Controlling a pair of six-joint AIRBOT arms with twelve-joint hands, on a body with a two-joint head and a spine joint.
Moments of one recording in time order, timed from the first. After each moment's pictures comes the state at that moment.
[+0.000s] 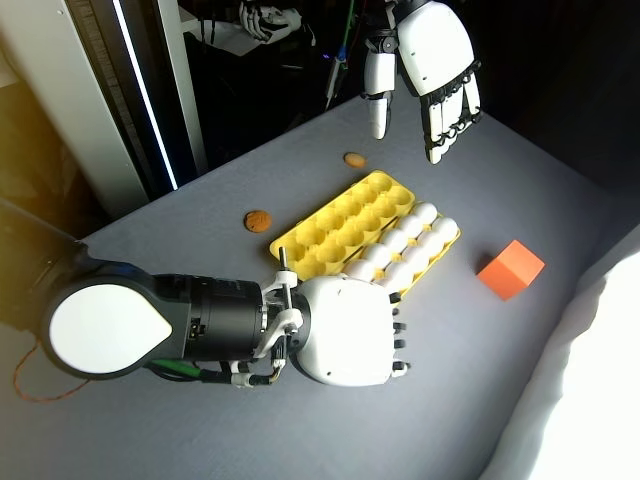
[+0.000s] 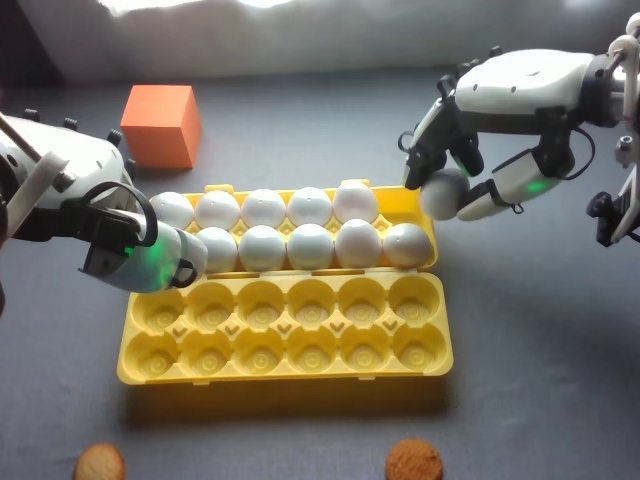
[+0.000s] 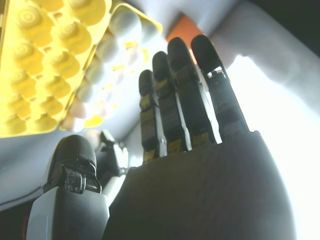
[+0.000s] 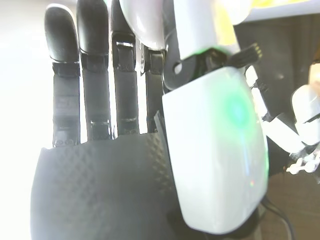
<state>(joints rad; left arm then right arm) -0.20 -0.79 0.50 1.05 1.13 -0.09 -0.19 -1.25 1.51 -0.89 0.41 0.10</state>
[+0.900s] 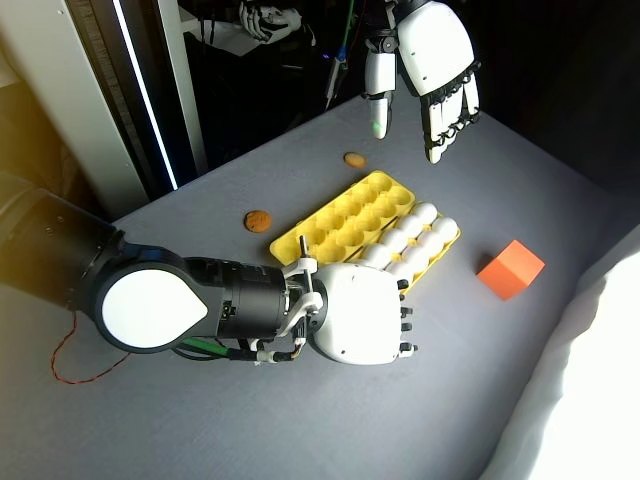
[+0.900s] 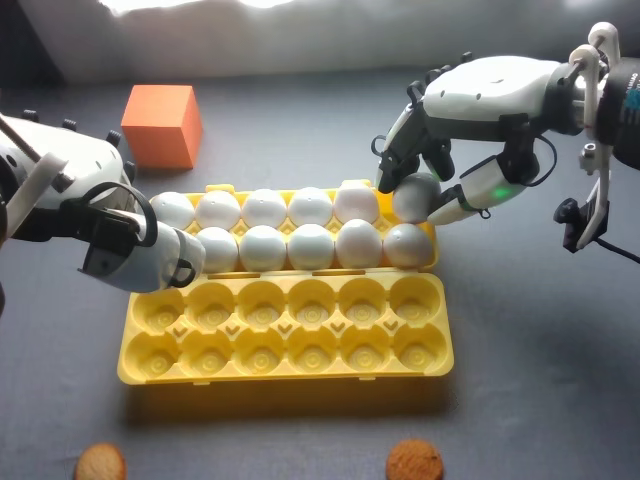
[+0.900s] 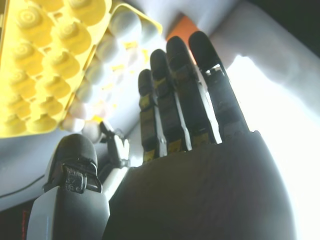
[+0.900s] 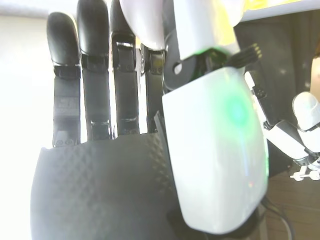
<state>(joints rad) -0.20 -0.79 0.50 1.05 1.13 -0.10 -0.19 -1.30 1.51 -0.80 0.37 0.01</state>
